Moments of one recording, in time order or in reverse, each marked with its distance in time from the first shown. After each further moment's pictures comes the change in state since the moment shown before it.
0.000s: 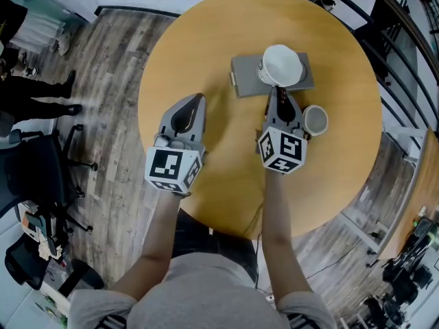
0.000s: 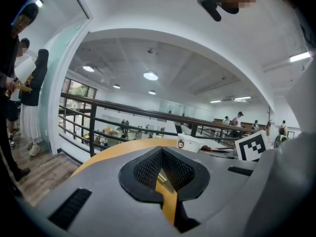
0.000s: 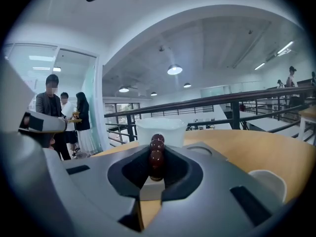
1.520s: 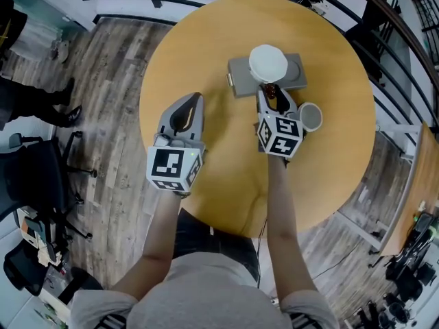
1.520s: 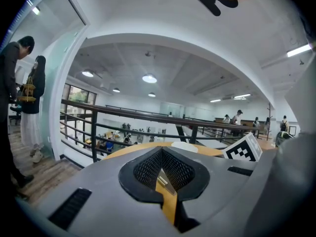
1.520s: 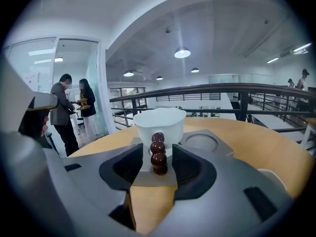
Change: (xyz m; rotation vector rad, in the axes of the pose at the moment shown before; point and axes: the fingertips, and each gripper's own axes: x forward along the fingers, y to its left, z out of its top) left arm -0.012 -0.006 0.018 0.043 -0.019 0.019; right arm 0.015 0.001 -0.029 -0.046 0.204 0.065
